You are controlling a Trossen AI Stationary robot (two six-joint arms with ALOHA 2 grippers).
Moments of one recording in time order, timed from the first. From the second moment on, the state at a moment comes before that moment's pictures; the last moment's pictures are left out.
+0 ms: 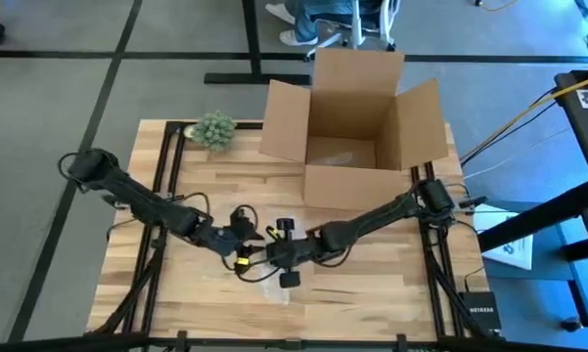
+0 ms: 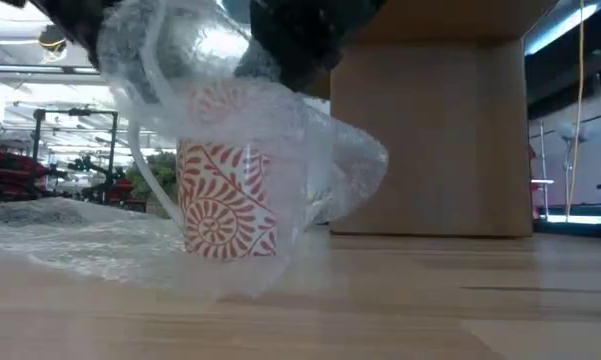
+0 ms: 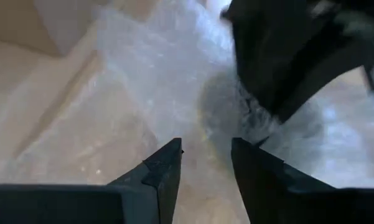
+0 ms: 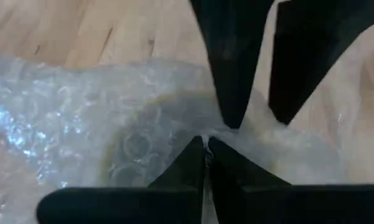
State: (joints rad) left arm -0.44 1.43 0.71 0.01 -0.42 -0.54; right arm 0.34 2.05 1.53 -0.32 0.25 0.10
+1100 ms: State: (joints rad) left arm -0.45 1.44 0.71 0.08 -0.42 -0.53; right arm 0.27 2.16 1.73 -0.62 0.00 0.21
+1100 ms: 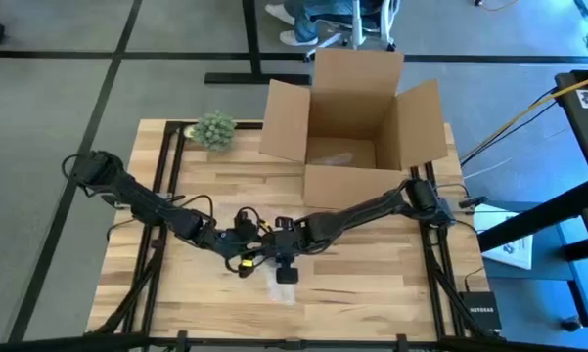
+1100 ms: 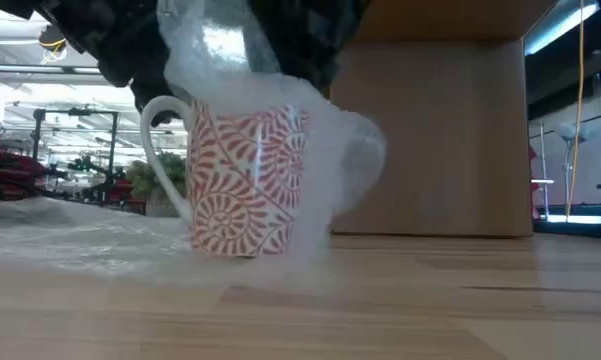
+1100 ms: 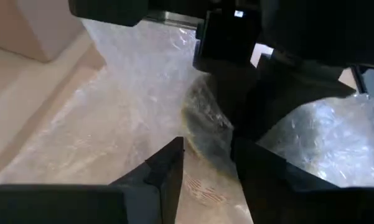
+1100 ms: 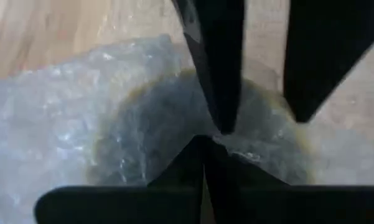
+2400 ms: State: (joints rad) left arm -0.46 1.44 0.71 0.09 -0.42 -0.51; right arm 0.26 2.15 1.73 -0.62 -0.04 0.28
